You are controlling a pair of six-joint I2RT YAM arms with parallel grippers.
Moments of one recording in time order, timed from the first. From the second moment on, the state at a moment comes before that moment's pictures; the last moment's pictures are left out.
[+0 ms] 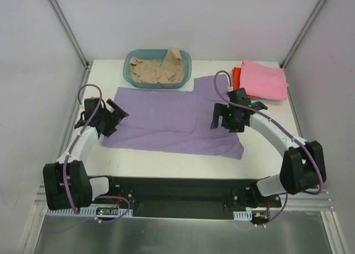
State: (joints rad) left arm 0.12 1.17 0.68 -0.35 0.18 -0.79; right arm 0.36 1.40 1.03 -0.71 -0.07 0.44
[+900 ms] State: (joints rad) left arm 0.10 0.95 0.41 -0.45 0.05 -0.82; right arm 0.44 1.37 0.69 -0.50 -0.24 0.54
